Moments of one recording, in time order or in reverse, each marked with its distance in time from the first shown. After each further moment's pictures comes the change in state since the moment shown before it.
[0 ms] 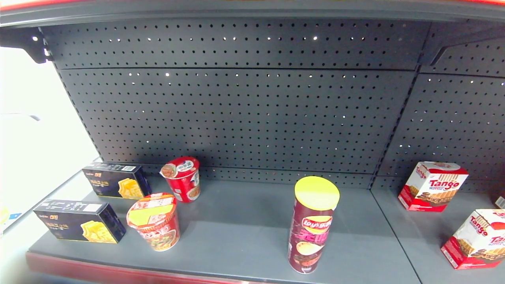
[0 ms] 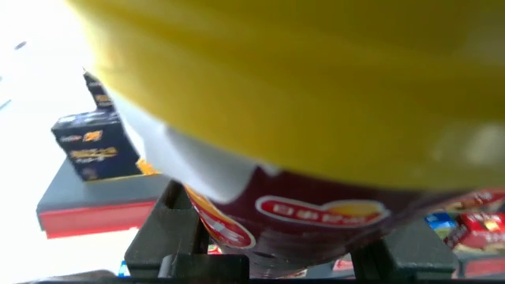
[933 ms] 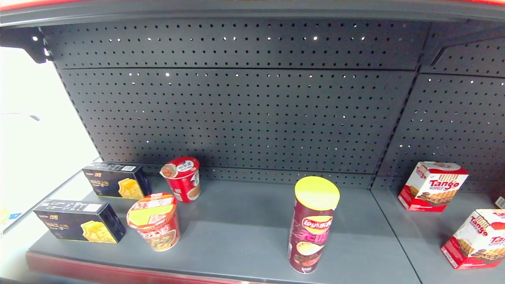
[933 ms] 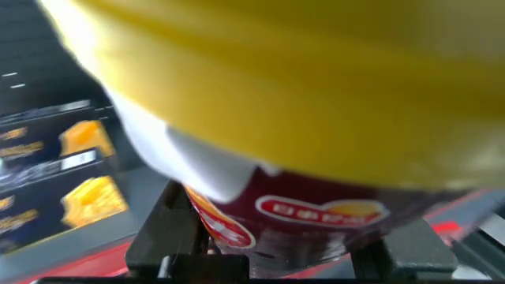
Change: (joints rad) left arm -0.077 0.137 -0.104 -0.003 -0.227 0.013; right arm 0.052 -0.009 0.024 -0.001 0.144 -0.043
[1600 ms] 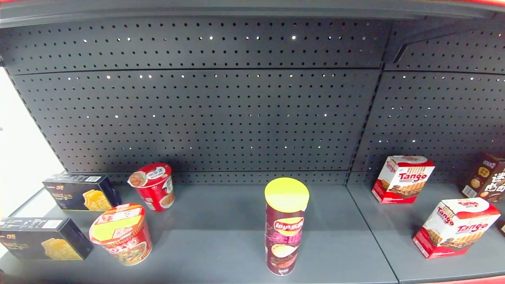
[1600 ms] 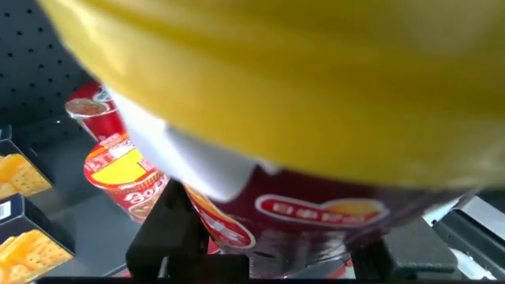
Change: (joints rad) left arm -0.009 0.041 -0.007 0.000 -0.018 0.002; right arm 0.000 0.000 0.001 0.000 0.011 0.000
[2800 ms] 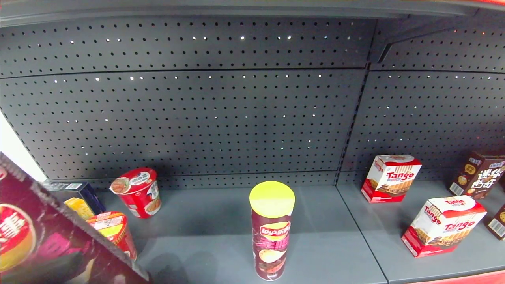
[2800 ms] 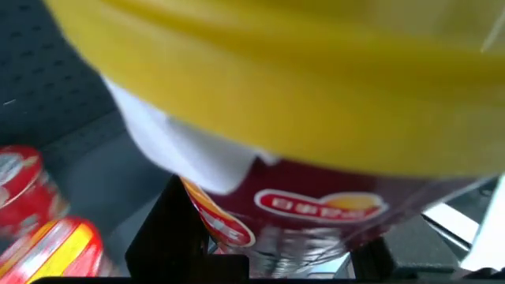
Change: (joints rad) left arm -0.115 0.367 -0.176 -0.102 -0.159 -0.015; right arm 0.000 0.000 0.000 0.000 0.000 0.000
